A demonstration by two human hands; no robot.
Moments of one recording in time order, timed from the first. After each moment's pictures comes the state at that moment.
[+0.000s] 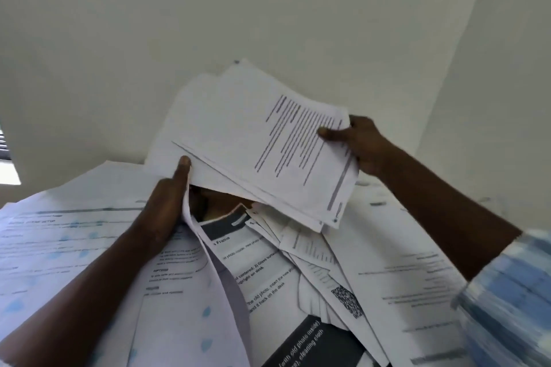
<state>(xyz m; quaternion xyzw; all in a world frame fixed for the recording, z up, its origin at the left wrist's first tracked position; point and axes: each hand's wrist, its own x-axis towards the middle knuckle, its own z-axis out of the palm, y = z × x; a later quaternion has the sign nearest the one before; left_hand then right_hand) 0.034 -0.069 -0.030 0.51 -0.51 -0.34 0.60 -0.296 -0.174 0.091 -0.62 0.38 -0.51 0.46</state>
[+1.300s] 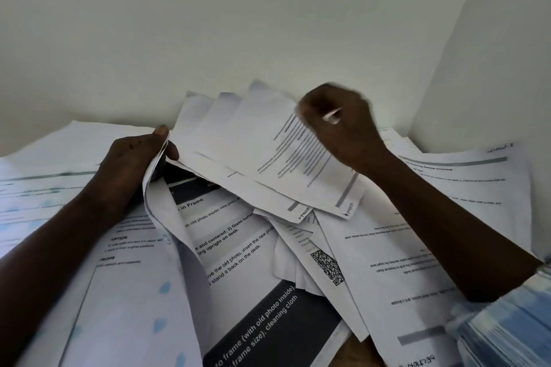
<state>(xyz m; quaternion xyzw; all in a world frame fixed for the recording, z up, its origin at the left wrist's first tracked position) 0.036 -0.074 -0.037 0.58 -0.59 -0.25 0.51 -0.304 -0.128 0.027 -0.78 0.41 -0.47 0.07</state>
